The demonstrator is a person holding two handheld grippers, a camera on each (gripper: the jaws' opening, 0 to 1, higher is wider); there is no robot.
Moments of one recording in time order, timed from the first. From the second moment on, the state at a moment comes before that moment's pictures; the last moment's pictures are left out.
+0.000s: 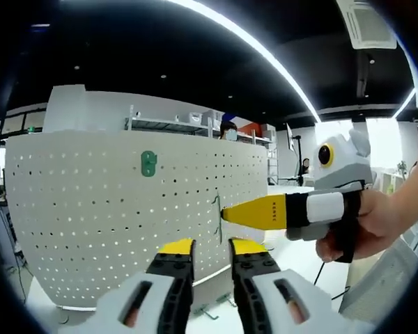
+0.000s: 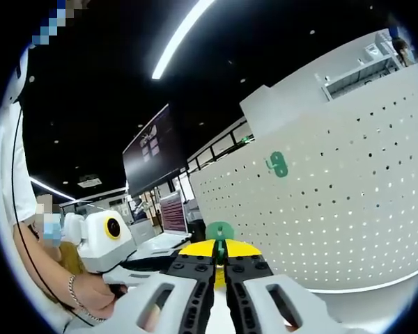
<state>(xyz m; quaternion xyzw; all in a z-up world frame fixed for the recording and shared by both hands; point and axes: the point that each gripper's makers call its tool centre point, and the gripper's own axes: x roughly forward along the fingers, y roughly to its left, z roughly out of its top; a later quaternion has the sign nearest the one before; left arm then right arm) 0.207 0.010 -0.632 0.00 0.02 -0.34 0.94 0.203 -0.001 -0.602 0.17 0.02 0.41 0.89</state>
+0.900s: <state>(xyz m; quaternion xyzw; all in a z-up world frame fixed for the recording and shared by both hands) 0.208 0.012 -0.659 0.02 0.07 -0.35 0.93 0.202 -0.006 -0.607 0.12 0.03 0.40 0.91</state>
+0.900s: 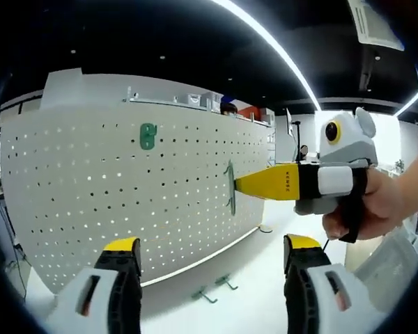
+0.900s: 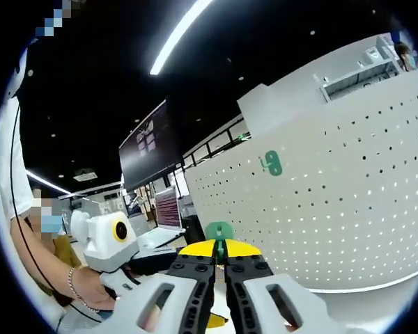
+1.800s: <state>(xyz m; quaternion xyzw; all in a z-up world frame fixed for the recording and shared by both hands) 0.203 0.016 -0.665 0.02 0.08 -0.35 0.93 0.234 -0.027 -0.593 0.02 0.01 0.32 0.95</state>
